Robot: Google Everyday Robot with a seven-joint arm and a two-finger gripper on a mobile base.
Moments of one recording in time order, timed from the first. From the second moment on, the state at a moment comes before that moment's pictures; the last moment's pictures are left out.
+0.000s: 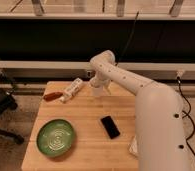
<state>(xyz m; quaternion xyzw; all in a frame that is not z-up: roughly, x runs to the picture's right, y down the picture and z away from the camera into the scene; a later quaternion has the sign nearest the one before) 0.057 0.011 0.927 -0.25 -0.13 -0.47 0.83</state>
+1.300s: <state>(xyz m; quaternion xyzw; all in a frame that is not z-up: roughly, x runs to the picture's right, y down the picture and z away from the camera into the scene) 0.078 -0.024 0.884 -0.21 -0.20 -0.42 0.86</state>
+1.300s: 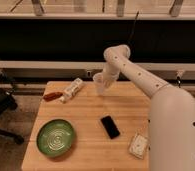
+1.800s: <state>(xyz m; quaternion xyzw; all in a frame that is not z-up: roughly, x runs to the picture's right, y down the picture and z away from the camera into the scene) 0.083 -0.049 0.854 -0.19 -0.19 -0.43 0.86</state>
